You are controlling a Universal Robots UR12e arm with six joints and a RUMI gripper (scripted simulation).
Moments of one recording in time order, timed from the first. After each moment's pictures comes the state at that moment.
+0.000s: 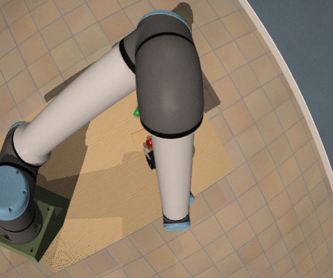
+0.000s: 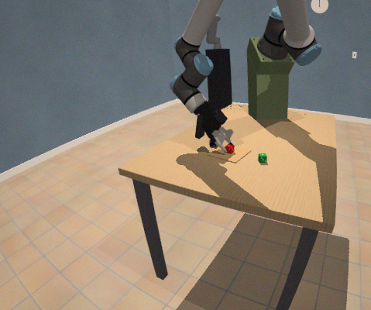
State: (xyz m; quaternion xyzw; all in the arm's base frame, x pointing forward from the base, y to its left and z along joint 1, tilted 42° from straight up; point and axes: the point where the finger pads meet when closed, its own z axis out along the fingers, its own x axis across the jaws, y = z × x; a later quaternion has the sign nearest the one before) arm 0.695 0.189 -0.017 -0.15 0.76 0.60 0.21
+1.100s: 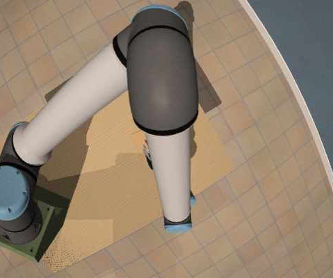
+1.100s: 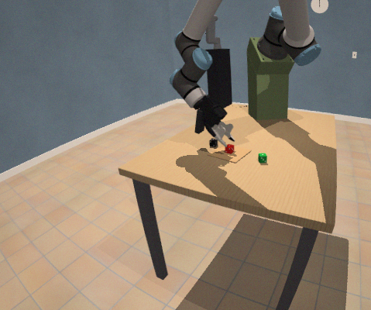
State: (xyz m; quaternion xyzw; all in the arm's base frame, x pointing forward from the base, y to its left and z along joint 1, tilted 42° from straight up) arm 0.685 0.176 0.001 -0.15 0.76 0.60 0.21
